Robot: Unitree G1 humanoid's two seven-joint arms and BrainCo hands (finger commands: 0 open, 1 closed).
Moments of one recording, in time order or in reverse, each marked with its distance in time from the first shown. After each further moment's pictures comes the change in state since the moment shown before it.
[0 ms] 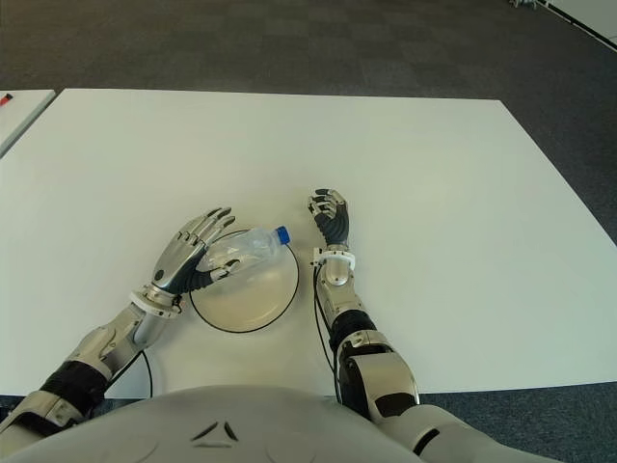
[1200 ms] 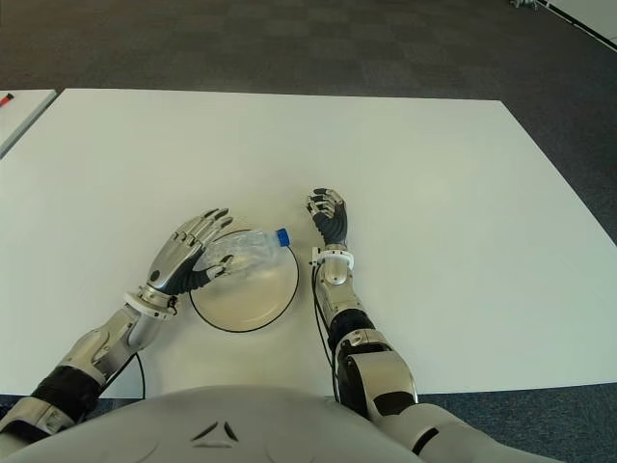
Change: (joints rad) left arm 0.027 0.025 0.003 -0.041 -0.015 0.016 -0.016; right arm -0.009 0.007 -0.009 0.014 0.001 -0.001 0.009
